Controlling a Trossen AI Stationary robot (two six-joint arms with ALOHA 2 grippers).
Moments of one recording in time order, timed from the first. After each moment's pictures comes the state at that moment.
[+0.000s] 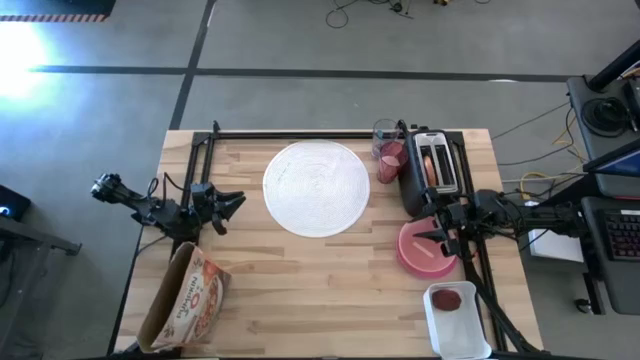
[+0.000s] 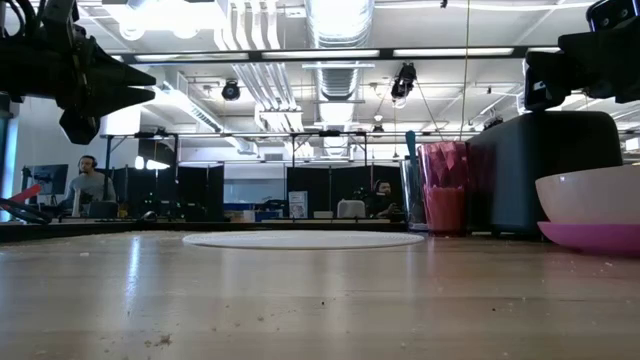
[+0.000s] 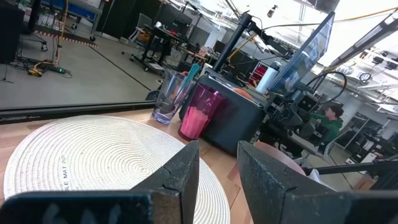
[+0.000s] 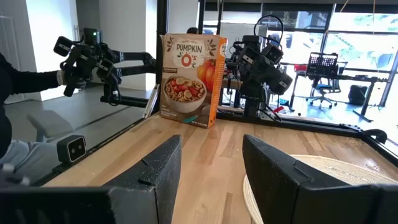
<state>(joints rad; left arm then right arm) -0.45 0.04 0.05 0.06 -0.91 -0.46 -0.03 0.06 0.01 0.11 -0.31 -0.05</state>
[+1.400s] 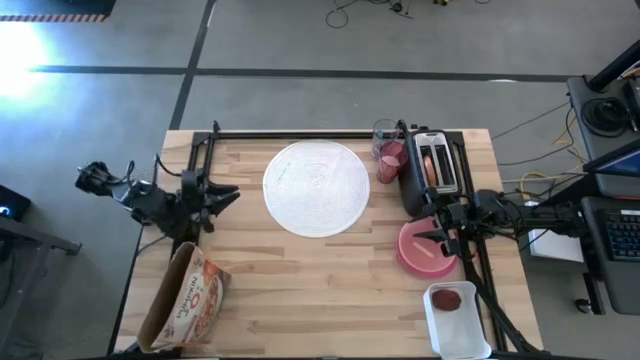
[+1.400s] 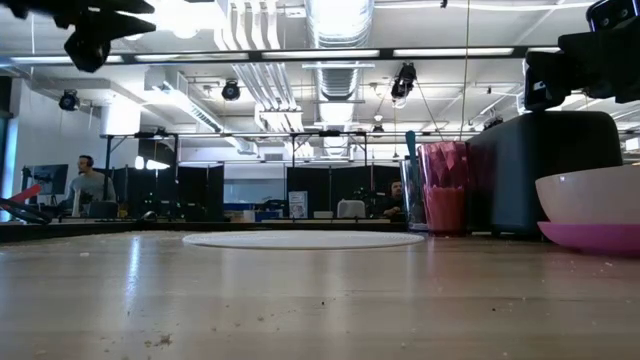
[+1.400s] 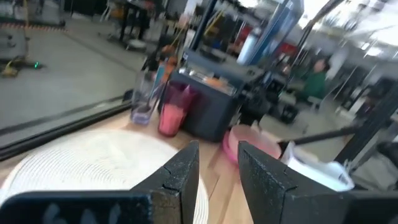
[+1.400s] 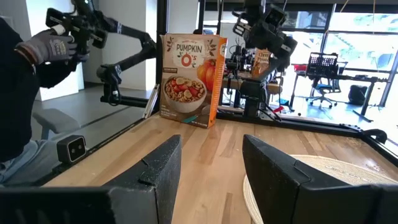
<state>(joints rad) -0.45 0.36 0.54 -0.33 -0.77 -0.48 -0.03 0.06 0.01 0.11 -0.31 -0.04</state>
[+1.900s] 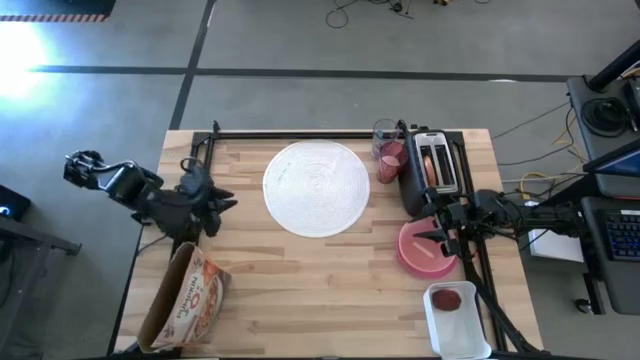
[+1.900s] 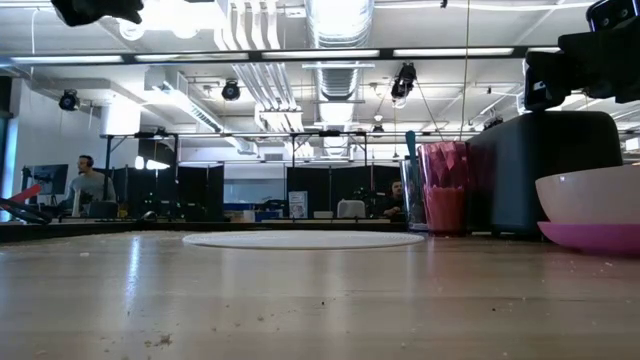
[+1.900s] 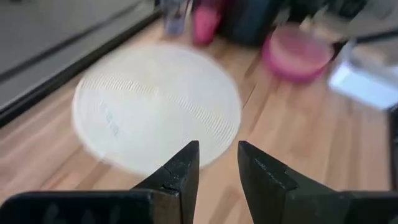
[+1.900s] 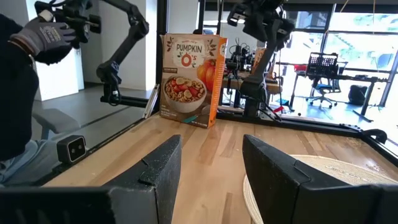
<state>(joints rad) -0.45 0.82 1.11 -1.14 -0.63 -0.83 -0.03 0.06 0.01 0.11 -0.31 -0.04</state>
